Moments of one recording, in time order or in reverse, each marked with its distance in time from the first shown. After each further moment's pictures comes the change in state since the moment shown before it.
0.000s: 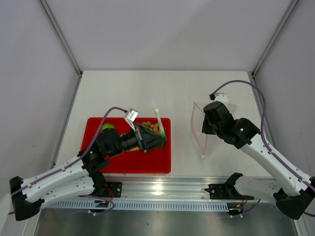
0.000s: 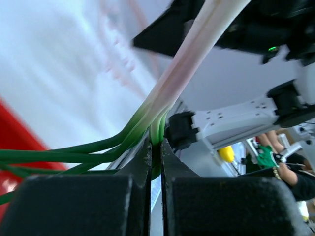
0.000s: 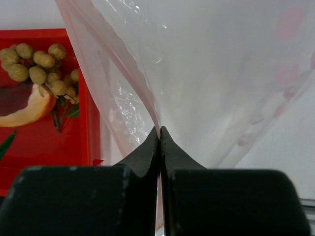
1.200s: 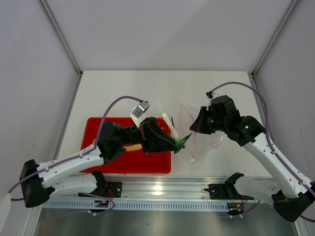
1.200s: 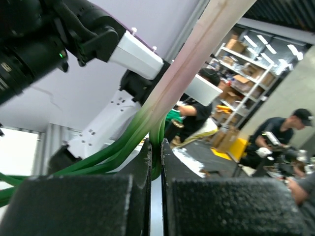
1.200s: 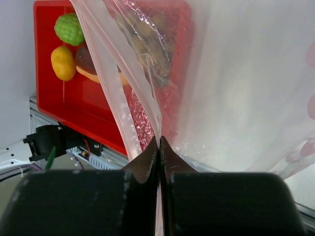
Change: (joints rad) left arm -0.016 0.309 0.148 0.764 0.577 -0.112; right arm -0.095 0.011 0.029 0.079 -0.529 0.076
